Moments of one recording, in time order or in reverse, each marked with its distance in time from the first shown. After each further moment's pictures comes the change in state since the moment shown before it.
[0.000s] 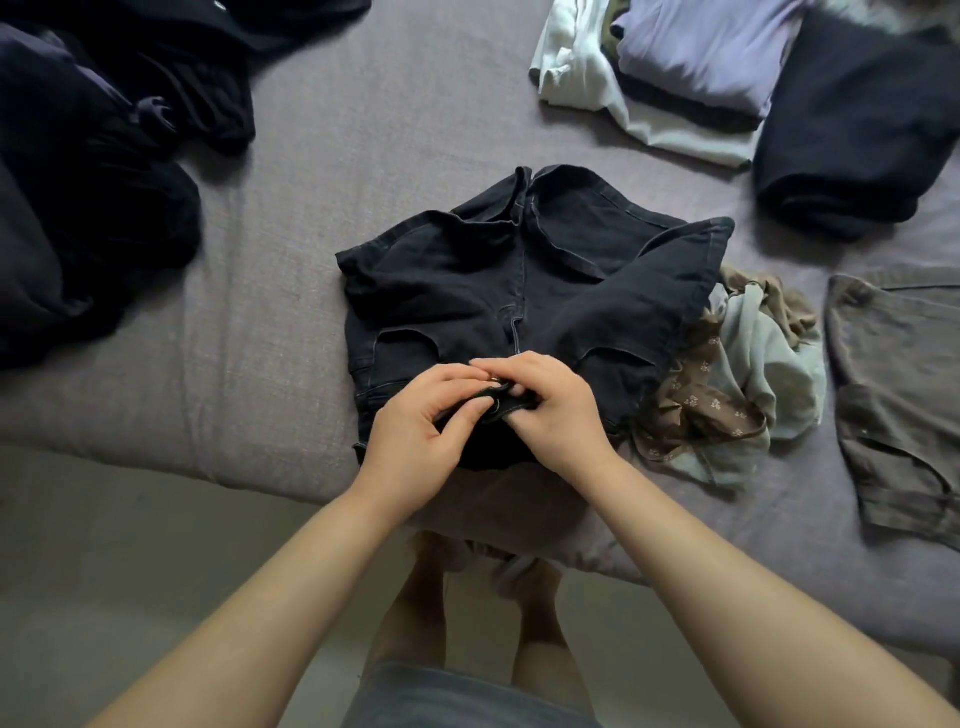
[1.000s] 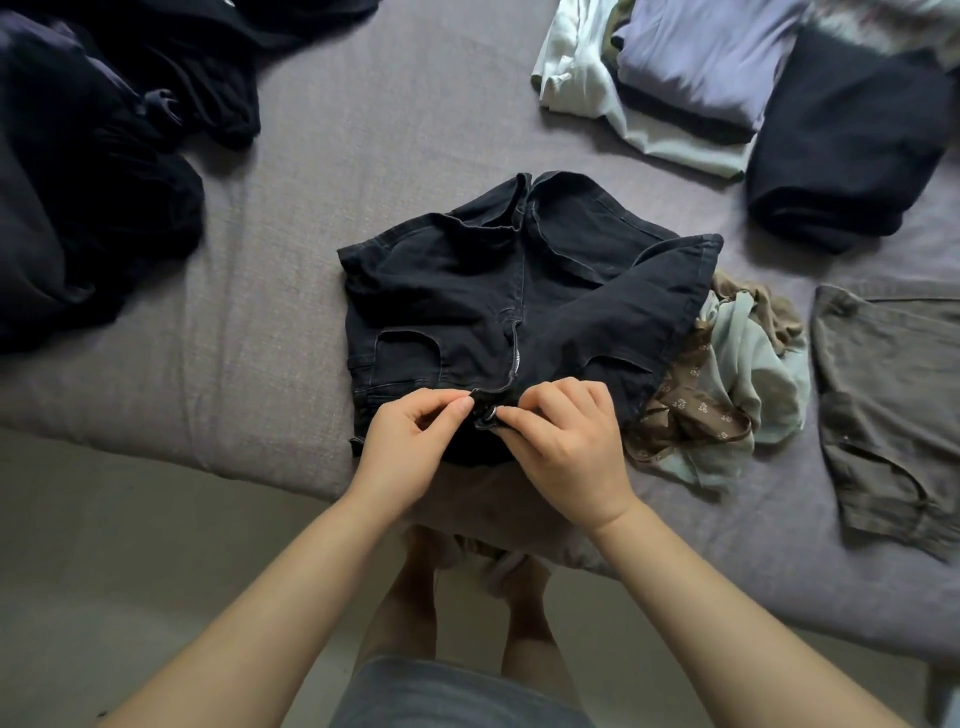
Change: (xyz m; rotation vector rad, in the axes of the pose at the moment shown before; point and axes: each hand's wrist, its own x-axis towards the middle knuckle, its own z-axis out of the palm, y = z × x) left_hand -0.009 0.001 0.005 -0.202 0.074 -0.362; right_hand -0.032 -0.002 -0.017 -0.583 0.287 -0.459
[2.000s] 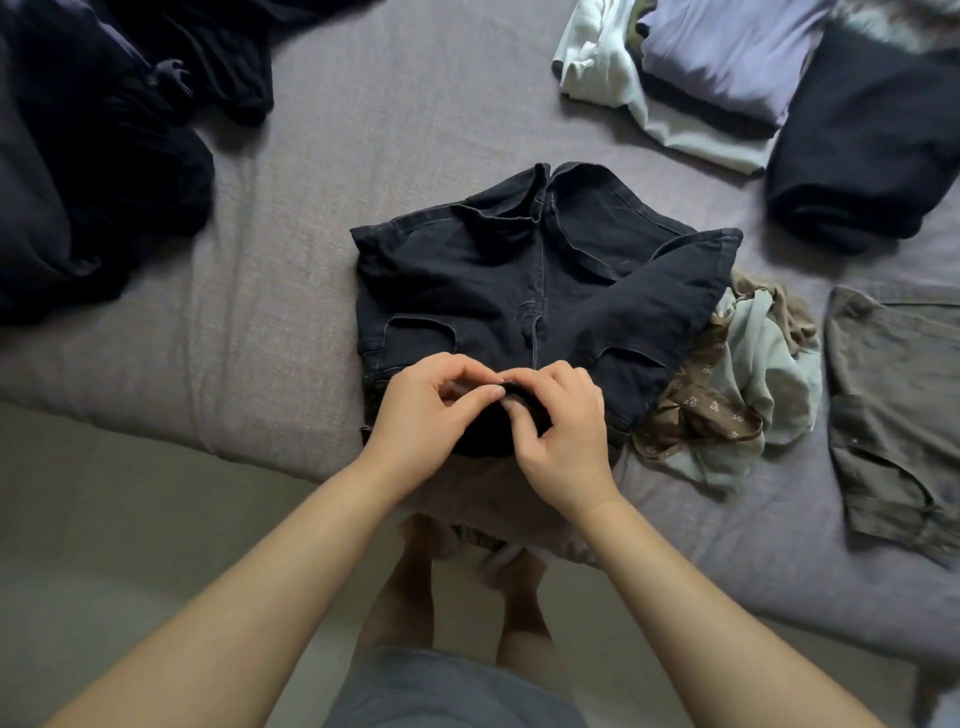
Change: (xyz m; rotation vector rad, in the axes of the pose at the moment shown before) left_hand 0.006 0.015 -0.004 0.111 -0.075 0.135; right_hand 0.005 -0.022 0.010 0.369 -0.204 0.503
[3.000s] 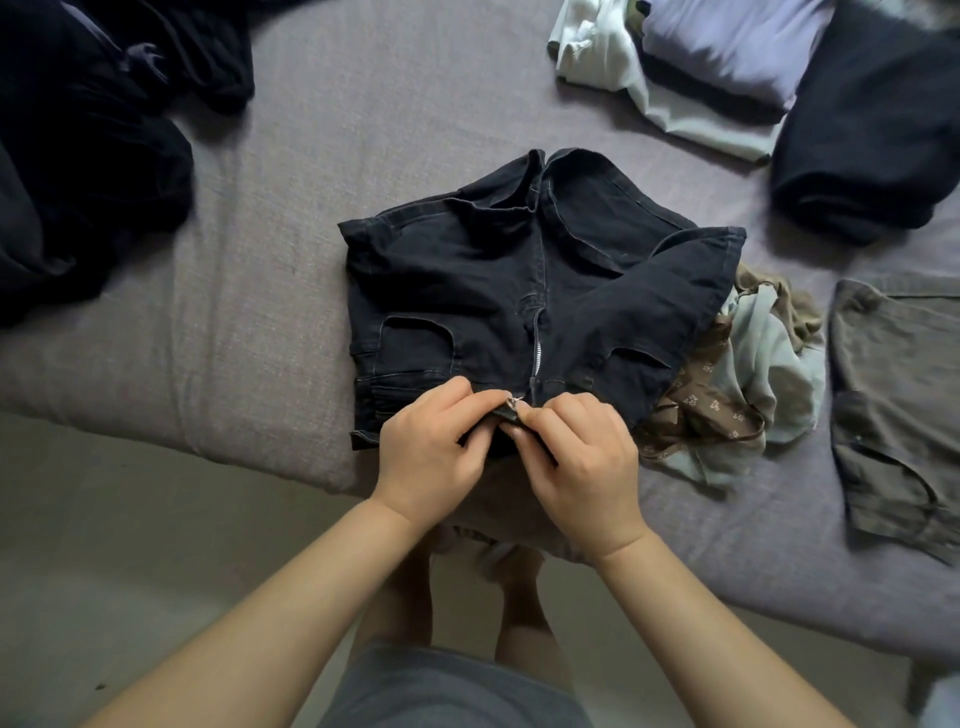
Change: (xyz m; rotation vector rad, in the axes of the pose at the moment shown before) left_hand -0.009 -0.032 0.027 0.494 0.205 0.407; right_hand -0.015 0.011 -0.017 -0.298 0.115 -0.340
